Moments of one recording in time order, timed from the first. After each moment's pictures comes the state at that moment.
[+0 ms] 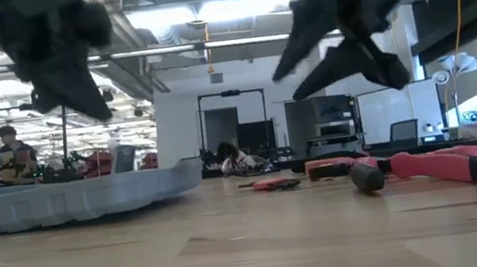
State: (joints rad) left arm -0.34 1.19 0.68 -0.41 -0.36 -0.80; right arm 0.30 1.61 0.93 -0.11 0.30 1.22
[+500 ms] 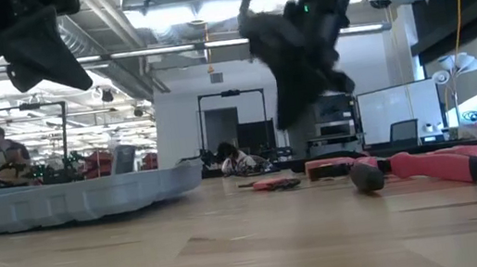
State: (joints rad) left arm -0.48 1.11 0.68 -0.47 -0.54 -0.86; right arm 0.08 1.83 1.22 -0.54 0.04 0.77
